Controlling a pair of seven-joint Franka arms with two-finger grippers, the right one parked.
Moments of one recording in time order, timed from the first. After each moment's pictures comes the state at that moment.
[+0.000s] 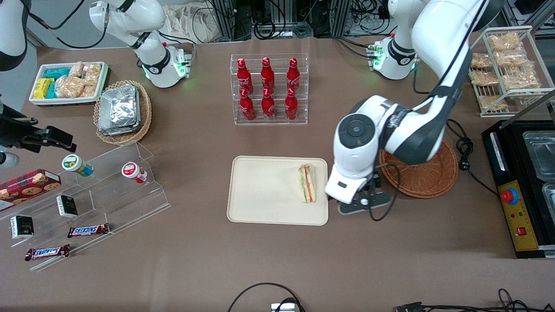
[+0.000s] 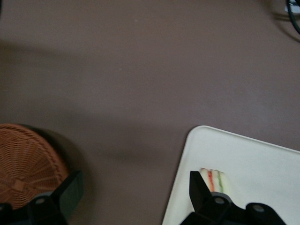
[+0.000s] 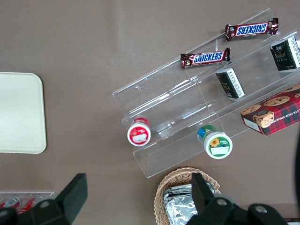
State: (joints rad) arm -0.13 0.57 -0.49 -1.36 0.50 1.84 -0.93
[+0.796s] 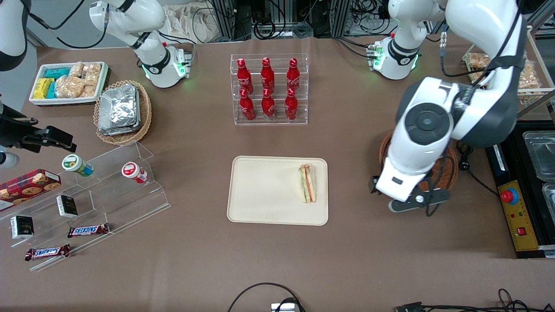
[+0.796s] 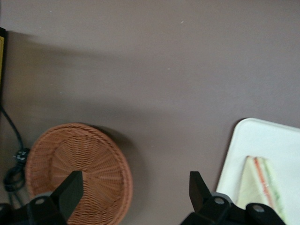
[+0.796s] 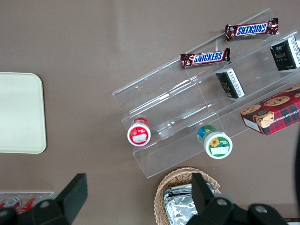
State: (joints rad) arm -0.03 0.41 -0.41 -1.41 0.34 1.74 -0.62
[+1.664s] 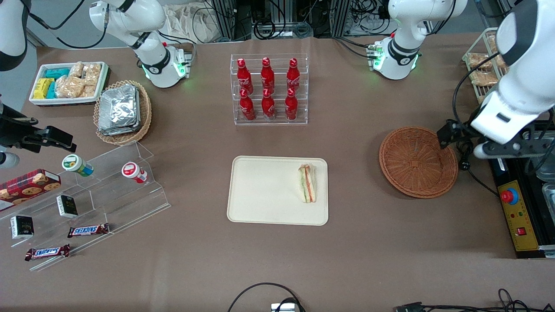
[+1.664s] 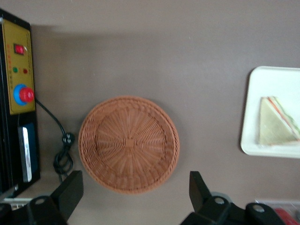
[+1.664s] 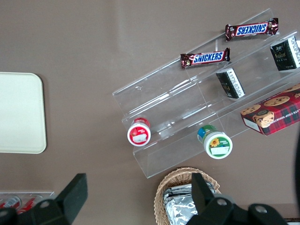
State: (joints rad) arm -0.01 -0.01 -0.12 -1.67 0.02 1.67 -0.14
